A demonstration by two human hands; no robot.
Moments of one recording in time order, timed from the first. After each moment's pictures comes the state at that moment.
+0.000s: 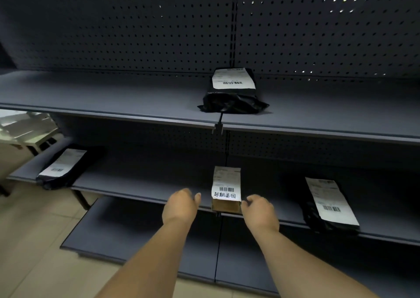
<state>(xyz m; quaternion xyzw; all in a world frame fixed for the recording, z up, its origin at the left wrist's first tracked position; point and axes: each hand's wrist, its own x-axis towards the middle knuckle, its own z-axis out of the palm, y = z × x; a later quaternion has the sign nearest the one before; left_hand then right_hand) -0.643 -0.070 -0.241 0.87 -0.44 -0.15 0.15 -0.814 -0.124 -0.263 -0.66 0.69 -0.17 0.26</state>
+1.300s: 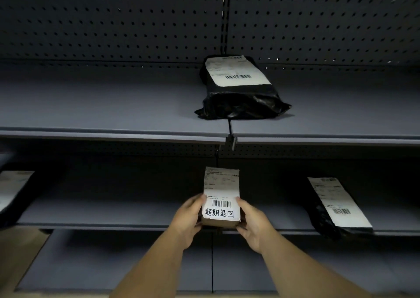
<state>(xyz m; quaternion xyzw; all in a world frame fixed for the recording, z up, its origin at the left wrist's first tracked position) -0.605 -0.145 -0.308 0.60 -0.20 -0.62 0.46 -0.772 -0.178 -0.314 -0.23 0.57 -0.34 0.71</state>
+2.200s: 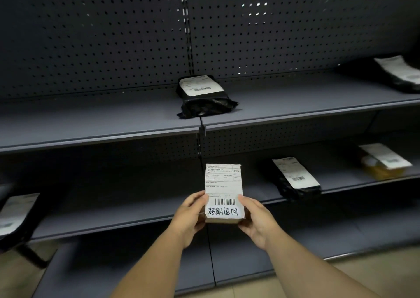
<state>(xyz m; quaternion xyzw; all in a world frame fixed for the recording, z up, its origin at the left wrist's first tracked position) -0.641 -0.046 -0.231 0.57 -0.32 -0.62 0.44 -0.817 -0.057 -0.254 -0.24 0.50 -0.47 0.69</state>
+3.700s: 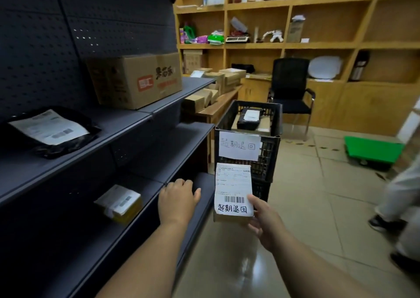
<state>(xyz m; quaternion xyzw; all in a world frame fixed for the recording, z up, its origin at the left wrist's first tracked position) -1.322 -0.073 -0.174 0.31 -0.93 0.02 0.18 -1.420 0.109 -0.212 0.02 0.61 -0.74 0.29</state>
